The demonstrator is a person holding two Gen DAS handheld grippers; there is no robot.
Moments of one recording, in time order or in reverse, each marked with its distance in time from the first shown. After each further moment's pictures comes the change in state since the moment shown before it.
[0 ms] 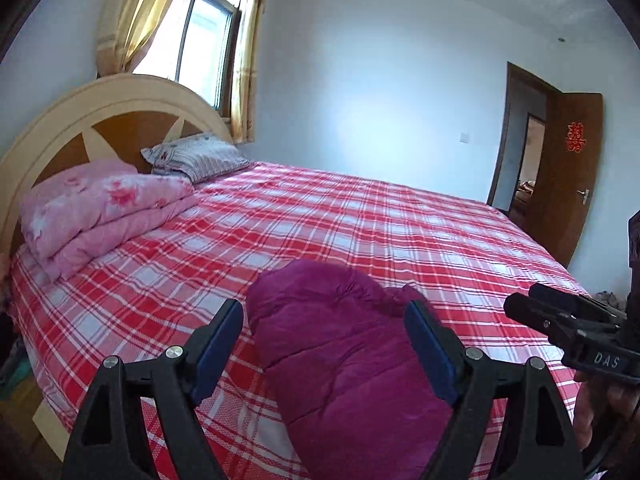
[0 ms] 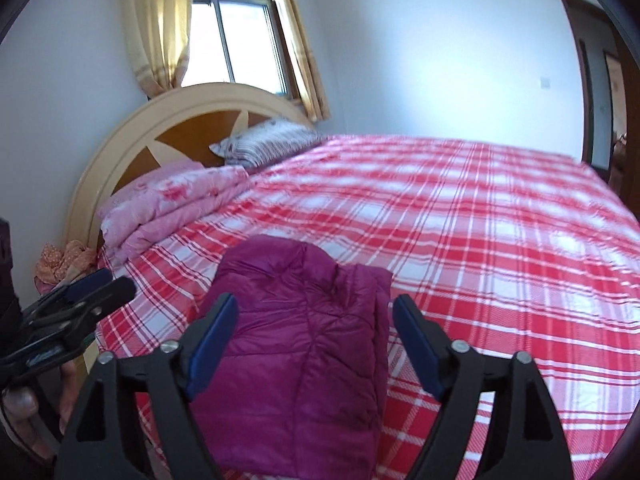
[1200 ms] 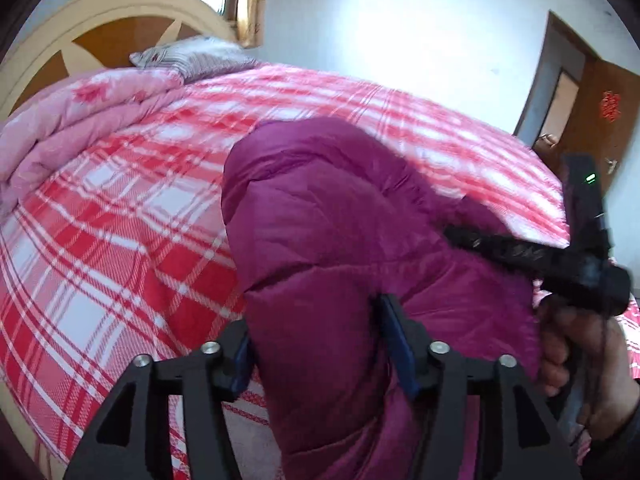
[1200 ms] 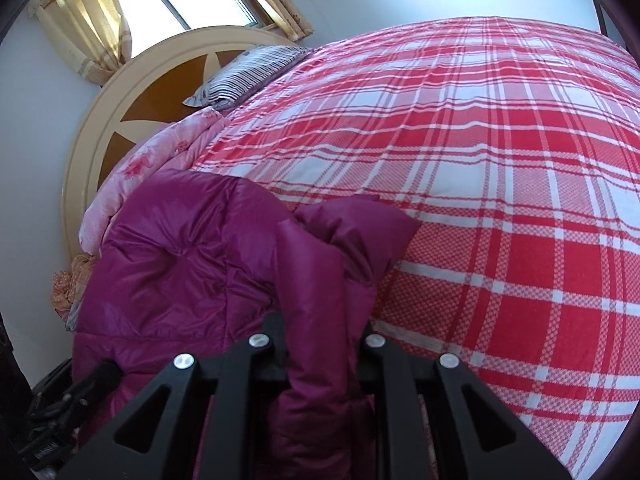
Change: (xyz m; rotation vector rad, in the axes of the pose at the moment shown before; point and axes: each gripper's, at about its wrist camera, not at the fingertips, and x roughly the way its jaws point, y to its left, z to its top) left arm 0.141 0.014 -0.065 -0.076 0.350 0.037; right arm 0.196 -0.094 -0.031 0.252 0.309 0.181
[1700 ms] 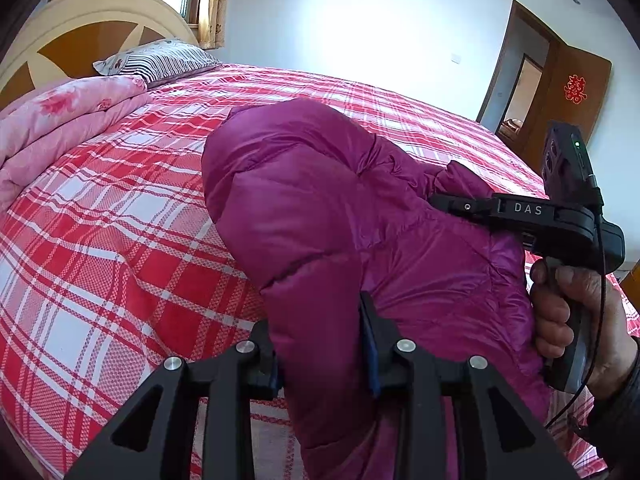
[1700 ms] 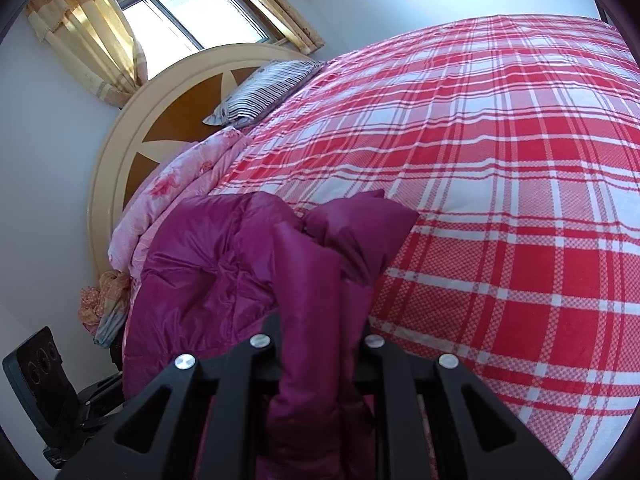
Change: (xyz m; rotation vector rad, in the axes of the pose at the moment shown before) left arm -0.006 0.006 0.000 0.089 0.005 -0.130; right arm -0.020 0.002 0.007 0.035 -0.041 0.097
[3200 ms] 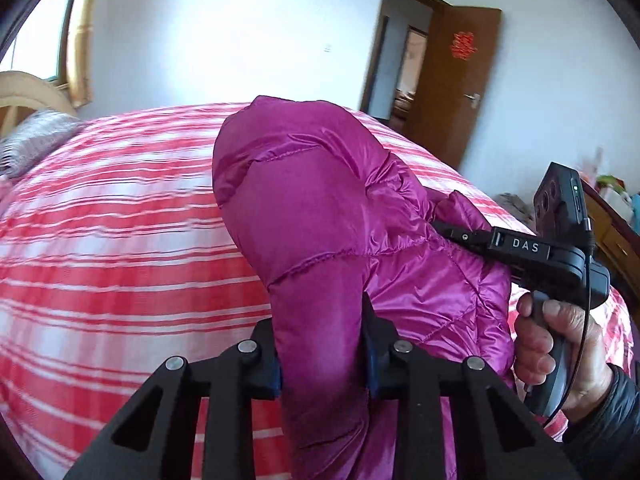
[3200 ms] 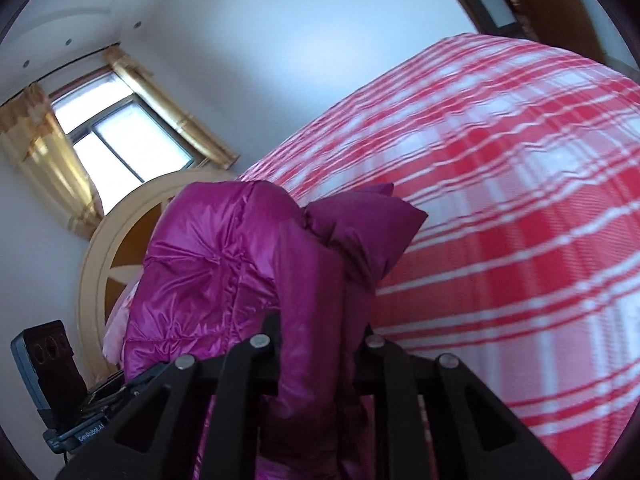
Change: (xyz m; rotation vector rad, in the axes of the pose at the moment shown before) left arm 0.001 -0.226 0.029 0.257 -0.031 -0.264; right arm -0.251 -0.156 -0.059 0.251 -0.343 -0.134
